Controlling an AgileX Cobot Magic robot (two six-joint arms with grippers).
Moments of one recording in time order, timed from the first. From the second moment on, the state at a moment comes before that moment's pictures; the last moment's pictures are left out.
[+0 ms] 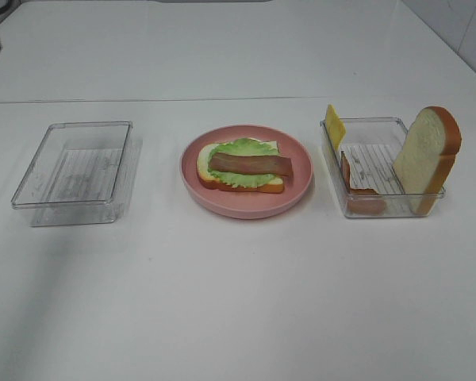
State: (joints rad) left arm -0.18 1.48 -1.46 0.10 1.22 -0.14; right arm 0.05 0.00 -0.46 -0.03 1.10 0.04
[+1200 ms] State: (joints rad) left arm -0.10 0.28 -0.56 0.00 1.11 -0.01; right arm 0.05 0.00 -0.46 -0.03 1.10 0.04
